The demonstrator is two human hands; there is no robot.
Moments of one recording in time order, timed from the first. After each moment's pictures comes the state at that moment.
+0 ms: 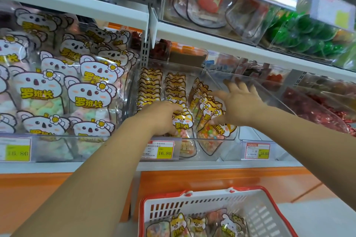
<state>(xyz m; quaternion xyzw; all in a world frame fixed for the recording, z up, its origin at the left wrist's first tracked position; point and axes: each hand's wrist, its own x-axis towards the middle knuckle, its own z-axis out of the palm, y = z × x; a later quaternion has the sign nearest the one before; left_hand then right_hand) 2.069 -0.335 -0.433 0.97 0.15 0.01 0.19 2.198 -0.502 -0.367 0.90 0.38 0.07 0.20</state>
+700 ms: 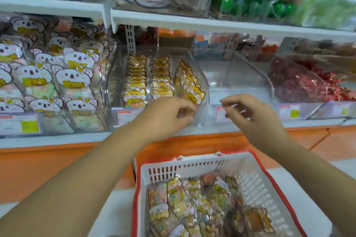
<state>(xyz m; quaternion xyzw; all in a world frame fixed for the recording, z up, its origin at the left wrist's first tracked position) 2.018 -0.459 -0.416 0.96 0.07 0.12 0.26 2.130 -0.658 -0.410 0.81 0.40 0.03 -0.43</state>
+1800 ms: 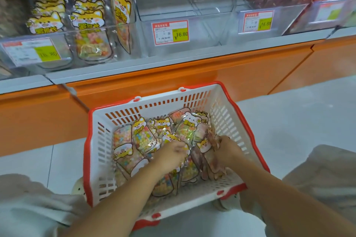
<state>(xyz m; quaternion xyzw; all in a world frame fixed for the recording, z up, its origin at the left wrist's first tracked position) 2.023 -0.639 -0.676 0.75 0.28 -0.21 0.55 2.136 -0.811 -0.690 0.93 0.04 -0.33 -0.15</state>
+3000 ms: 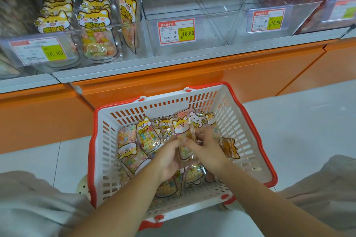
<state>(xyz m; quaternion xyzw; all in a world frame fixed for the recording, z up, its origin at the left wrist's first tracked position) 2.023 -0.642 -0.667 0.36 0.36 -0.11 0.86 2.084 -0.757 -0.627 0.79 0.08 -0.38 -0.47</state>
